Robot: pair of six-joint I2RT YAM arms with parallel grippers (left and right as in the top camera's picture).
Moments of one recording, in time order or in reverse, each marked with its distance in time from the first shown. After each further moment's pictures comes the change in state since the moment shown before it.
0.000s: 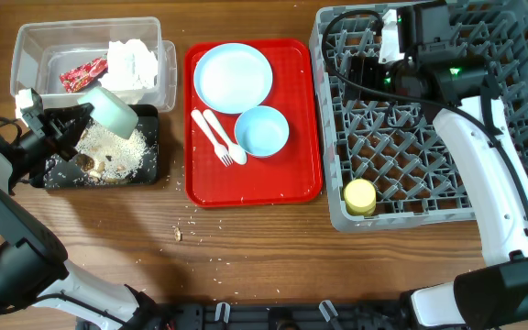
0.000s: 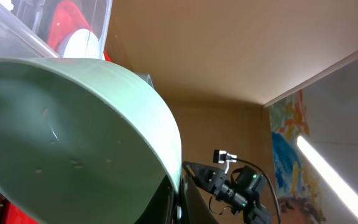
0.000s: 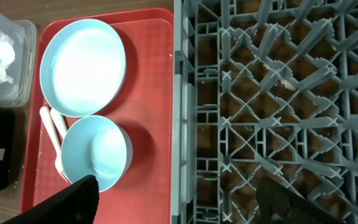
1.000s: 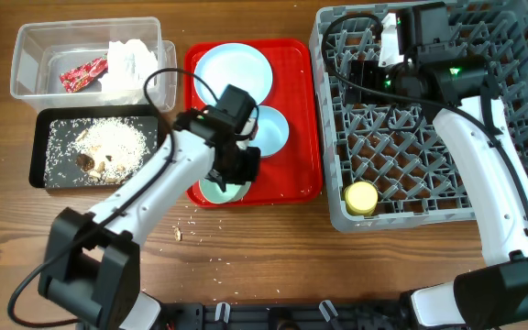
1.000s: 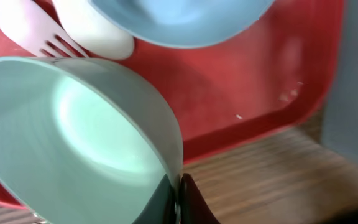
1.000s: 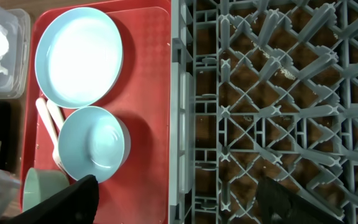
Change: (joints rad) left arm -1.211 -0.204 -0.002 -0.237 -1.373 -0.124; right arm 0.000 0.000 0.000 -0.036 -0.002 -0.003
